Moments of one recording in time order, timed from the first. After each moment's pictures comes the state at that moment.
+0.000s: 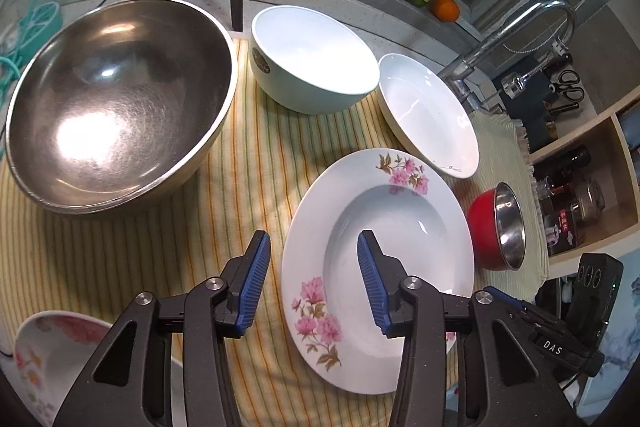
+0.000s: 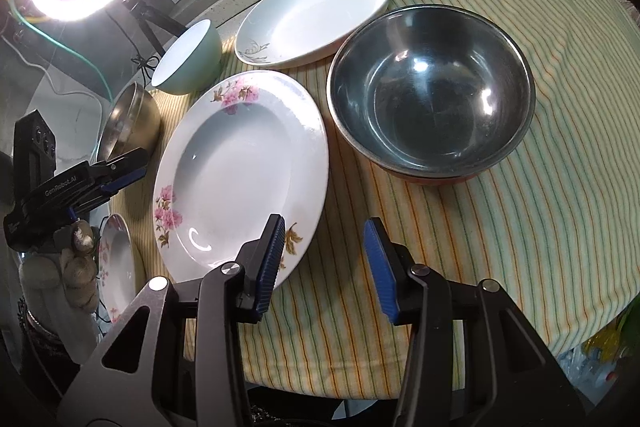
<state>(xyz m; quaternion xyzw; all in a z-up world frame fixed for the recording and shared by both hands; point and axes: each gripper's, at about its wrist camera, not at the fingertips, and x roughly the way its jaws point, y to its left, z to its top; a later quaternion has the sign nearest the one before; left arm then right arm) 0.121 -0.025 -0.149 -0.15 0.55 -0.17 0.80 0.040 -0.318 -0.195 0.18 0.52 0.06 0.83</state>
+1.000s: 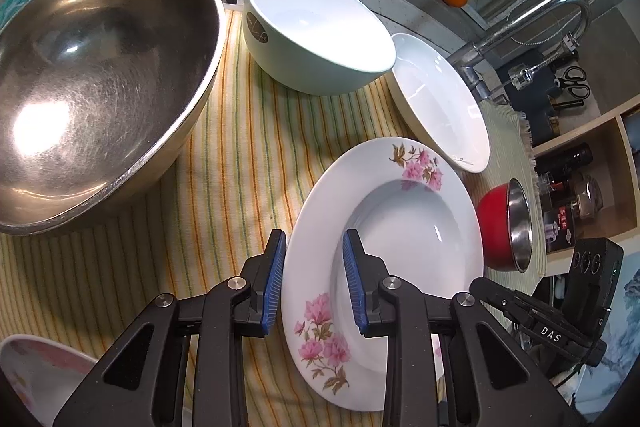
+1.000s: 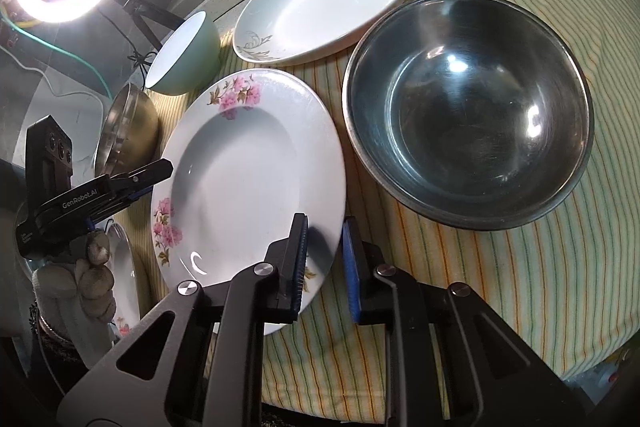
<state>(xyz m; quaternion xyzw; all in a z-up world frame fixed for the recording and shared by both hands) 0.136 -0.028 -0.170 -0.16 0.57 -0.18 0.78 0.068 -0.312 -0.209 0.19 0.54 0.08 0.82</state>
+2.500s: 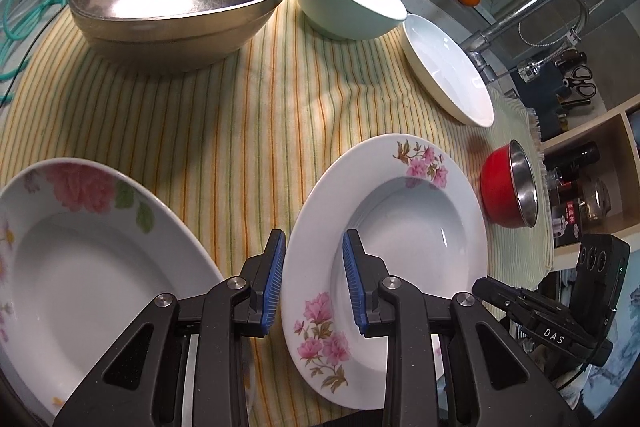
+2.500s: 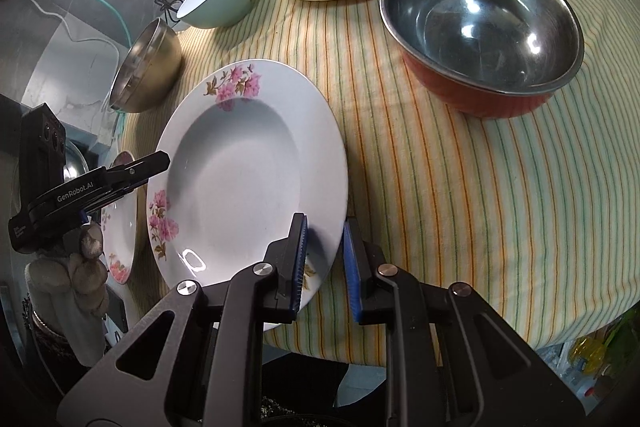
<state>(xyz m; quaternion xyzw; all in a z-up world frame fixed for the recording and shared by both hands) 0.059 -0.022 -0.169 -0.18 0.57 -0.13 0.79 0.027 -0.294 -0.214 0.15 0.56 0.12 0.80</state>
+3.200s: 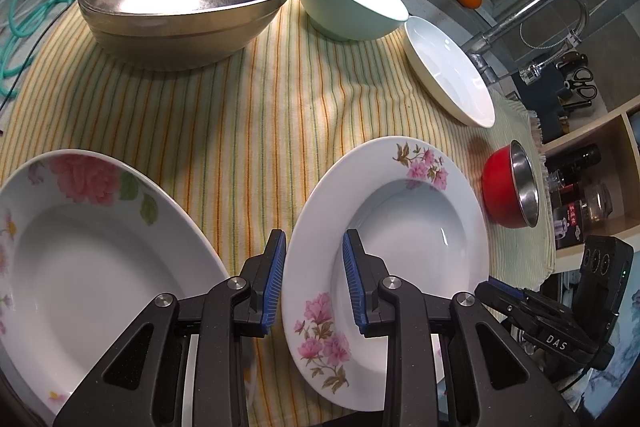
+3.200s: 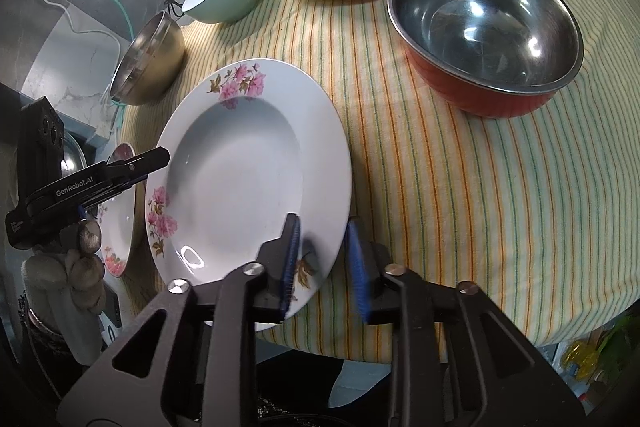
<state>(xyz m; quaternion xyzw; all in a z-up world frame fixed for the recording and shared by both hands) 0.053 -0.020 -0.169 -0.17 0.57 -0.12 0.79 0.023 -0.289 -0.214 0.13 0.56 0.13 0.81</state>
